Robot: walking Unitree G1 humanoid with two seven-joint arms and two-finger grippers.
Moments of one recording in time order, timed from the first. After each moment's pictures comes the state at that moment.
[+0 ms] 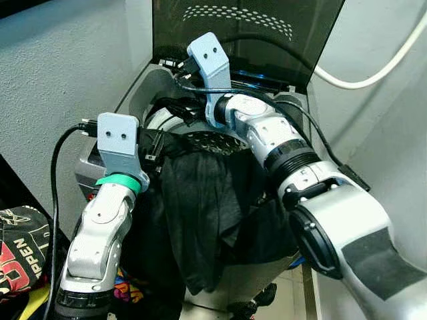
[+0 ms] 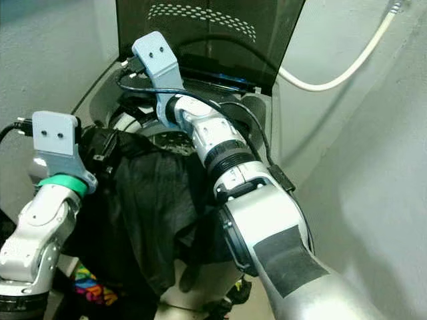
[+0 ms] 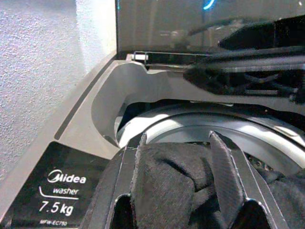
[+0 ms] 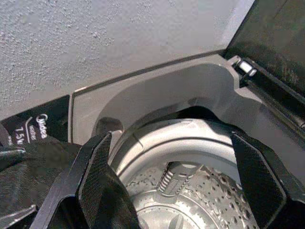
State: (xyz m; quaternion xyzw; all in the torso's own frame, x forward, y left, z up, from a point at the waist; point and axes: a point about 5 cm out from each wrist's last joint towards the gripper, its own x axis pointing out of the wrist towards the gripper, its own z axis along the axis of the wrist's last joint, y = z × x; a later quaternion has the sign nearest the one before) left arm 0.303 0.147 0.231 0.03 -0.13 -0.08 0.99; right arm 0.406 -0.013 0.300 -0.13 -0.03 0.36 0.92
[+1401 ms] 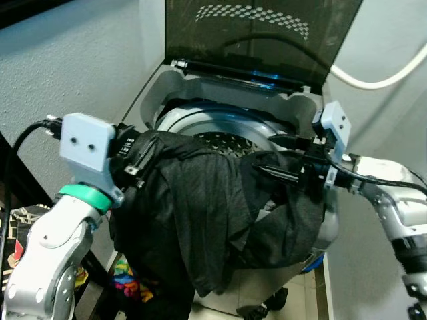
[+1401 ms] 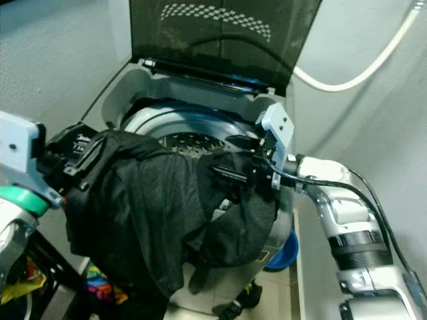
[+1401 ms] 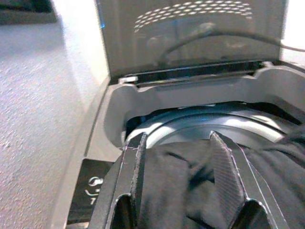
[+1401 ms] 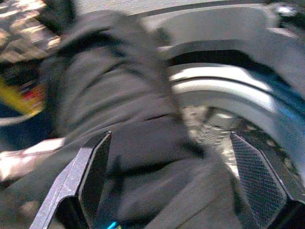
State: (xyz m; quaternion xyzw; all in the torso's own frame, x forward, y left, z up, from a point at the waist) left arm 0.252 0.172 0.255 0.09 -0.15 -0.16 0.97; right arm 0.326 -0.186 0.243 -0.13 -0.01 0.51 0.85
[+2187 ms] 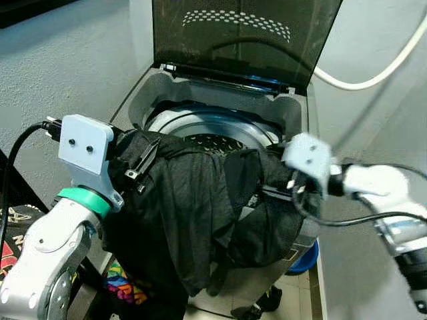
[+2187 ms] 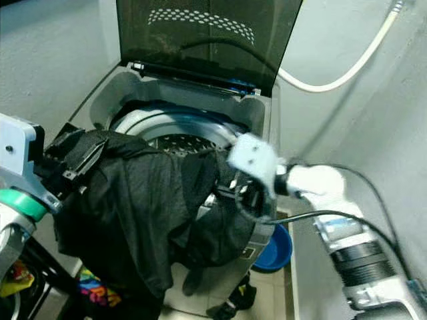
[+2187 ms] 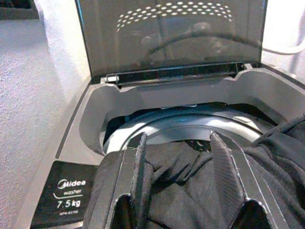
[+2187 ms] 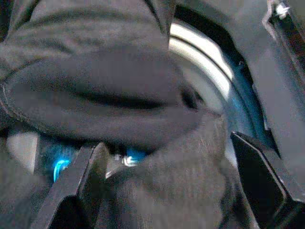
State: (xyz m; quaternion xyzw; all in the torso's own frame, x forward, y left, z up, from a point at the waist) left arm 0.247 0.168 0.256 0.07 -0.14 -0.17 0.97; right arm 0.326 -0.161 0.228 -0.37 -0.06 0.44 0.82
